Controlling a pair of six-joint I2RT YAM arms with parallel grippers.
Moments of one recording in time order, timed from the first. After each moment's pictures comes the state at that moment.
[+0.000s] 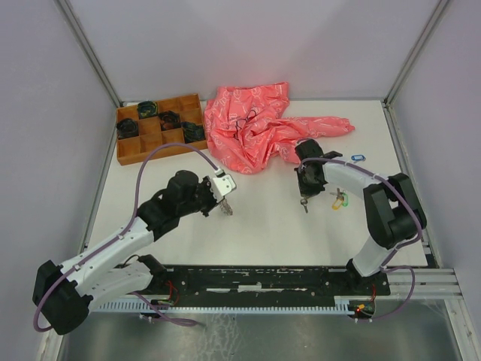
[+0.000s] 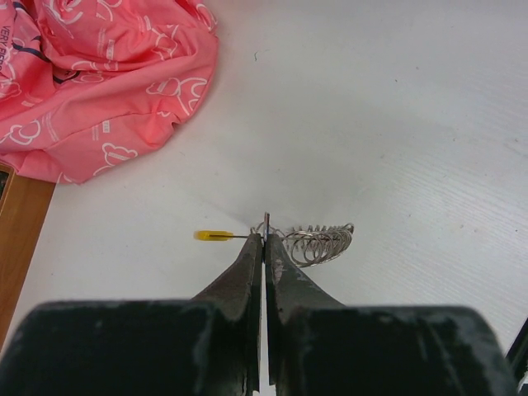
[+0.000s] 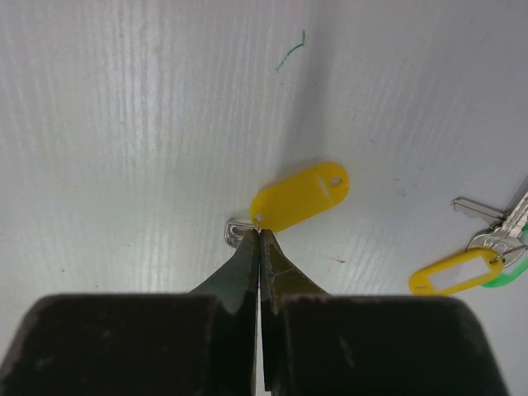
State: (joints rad) left arm -0.69 0.94 0.66 -0.25 0.16 0.41; right arm 0.40 1.70 1.04 -0.62 0.11 0.27
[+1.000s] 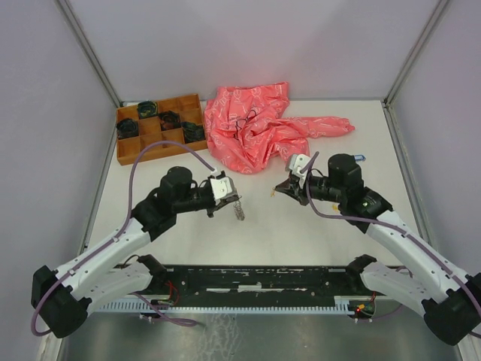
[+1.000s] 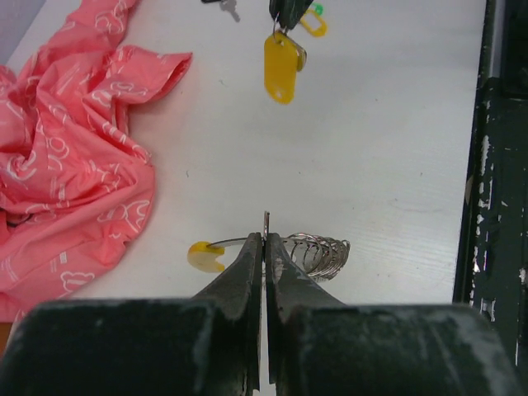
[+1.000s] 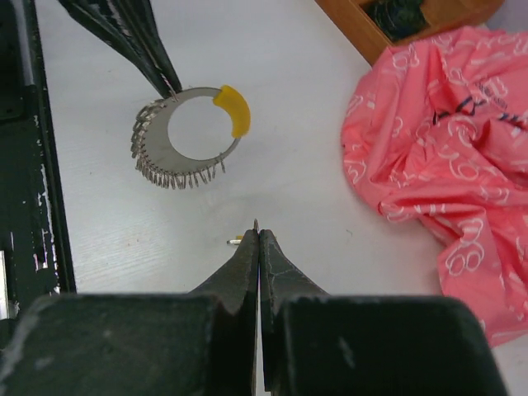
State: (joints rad) left arm -0.69 0.91 0.69 -0.16 0.48 0.40; right arm 0.55 0.95 0.79 -0.23 -0.57 -0.34
